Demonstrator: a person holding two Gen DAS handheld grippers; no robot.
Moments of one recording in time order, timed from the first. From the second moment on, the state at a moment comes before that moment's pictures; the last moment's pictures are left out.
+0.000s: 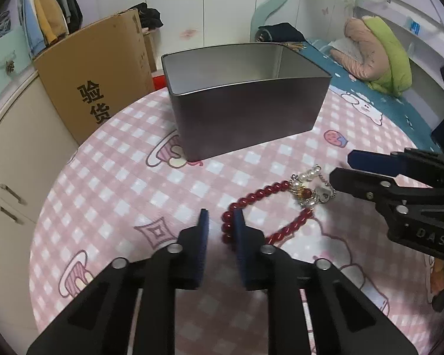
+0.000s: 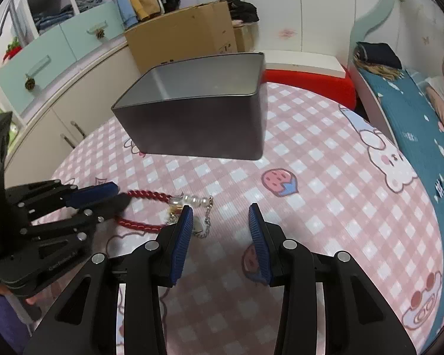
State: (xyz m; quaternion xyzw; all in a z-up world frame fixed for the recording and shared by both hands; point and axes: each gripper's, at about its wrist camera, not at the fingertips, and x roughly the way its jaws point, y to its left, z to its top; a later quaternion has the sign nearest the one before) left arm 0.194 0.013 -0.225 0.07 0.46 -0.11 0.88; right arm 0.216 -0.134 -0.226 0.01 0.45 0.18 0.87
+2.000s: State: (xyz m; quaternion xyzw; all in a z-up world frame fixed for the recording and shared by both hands) left arm 0.201 0.022 -0.076 0.02 0.32 -0.18 0.93; right arm 0.221 -0.138 -0.078 -0.01 0.32 0.21 0.92
